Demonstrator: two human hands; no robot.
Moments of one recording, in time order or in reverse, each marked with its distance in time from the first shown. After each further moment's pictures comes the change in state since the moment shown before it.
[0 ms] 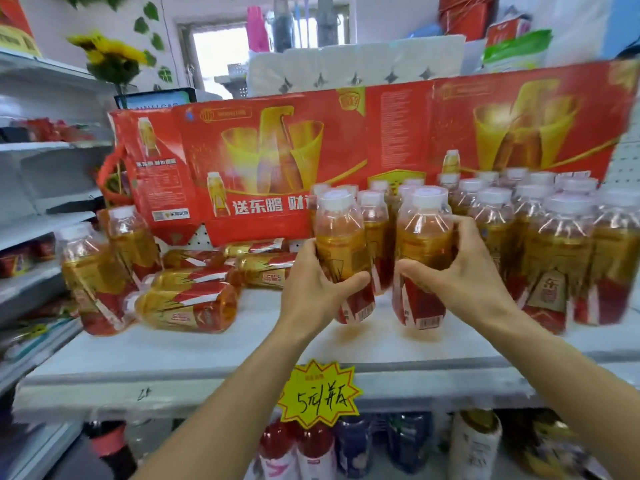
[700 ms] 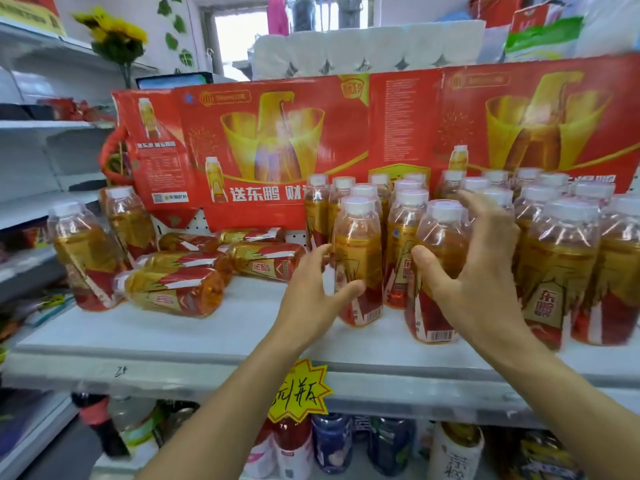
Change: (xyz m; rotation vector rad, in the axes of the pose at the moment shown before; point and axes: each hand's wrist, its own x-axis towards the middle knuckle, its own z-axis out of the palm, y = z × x) left_hand -0.011 0.000 0.034 0.134 -0.068 -0.029; right_hand 0.005 0.021 -0.019 -0.223 0.237 -0.376
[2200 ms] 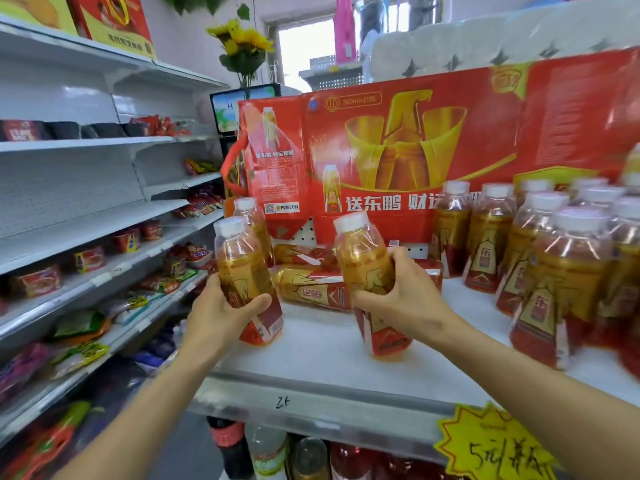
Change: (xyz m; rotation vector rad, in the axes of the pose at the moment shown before) left_hand -0.004 -0.197 -0.266 0.136 0.348 -0.387; right_hand 0.003 -0.153 0.226 0.283 -0.630 0.246
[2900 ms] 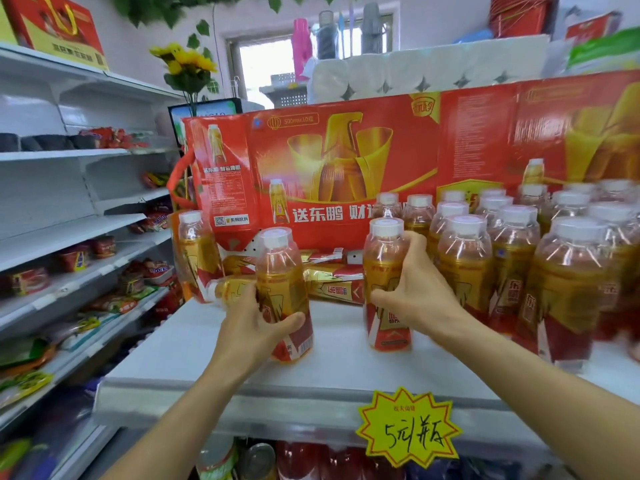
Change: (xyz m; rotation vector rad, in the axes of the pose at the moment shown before) left_hand -0.069 0.079 0.073 -0.100 -0.229 0.132; right_hand -0.031 0.034 -0.086 -0.160 0.207 0.058
